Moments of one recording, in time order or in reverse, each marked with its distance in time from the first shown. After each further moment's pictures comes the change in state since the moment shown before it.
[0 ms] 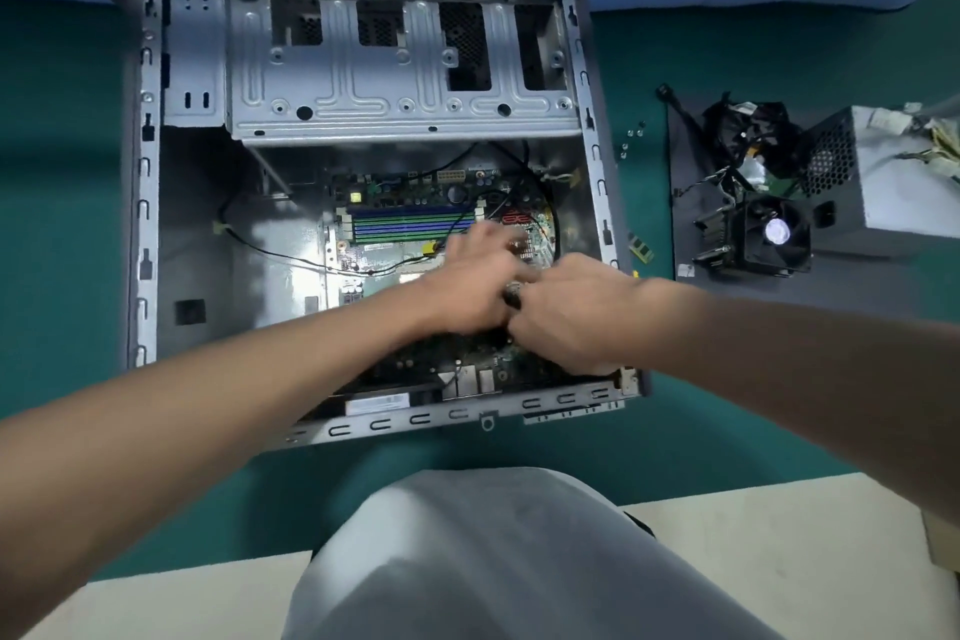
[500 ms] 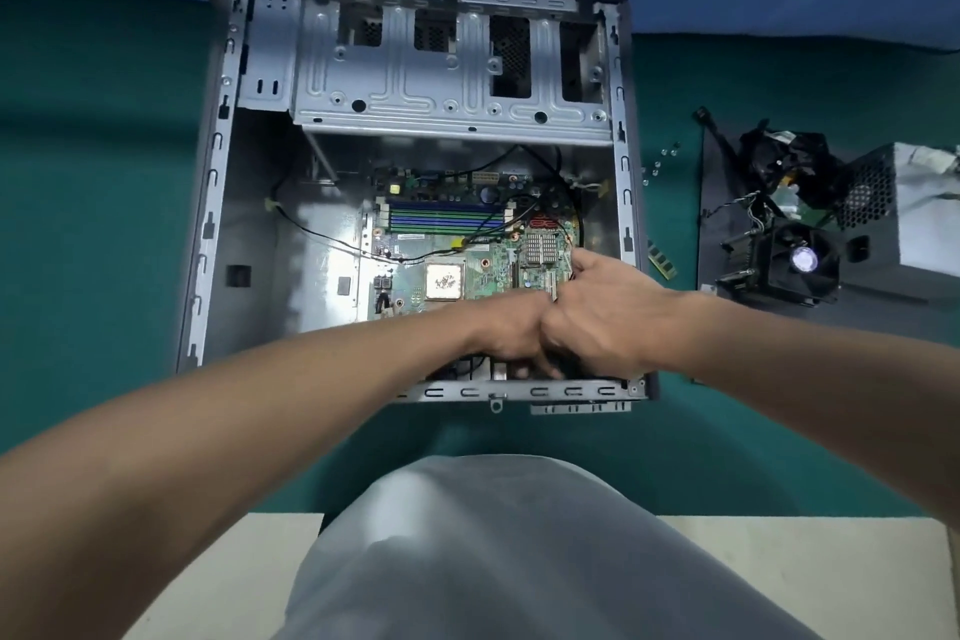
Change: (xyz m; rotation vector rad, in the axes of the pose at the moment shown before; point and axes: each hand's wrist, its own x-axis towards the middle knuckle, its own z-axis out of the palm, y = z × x) left_hand -0.002 0.021 0.030 -0.348 -0.335 -0.134; right_hand -0.009 0.003 0.003 -0.177 0.035 -0.033
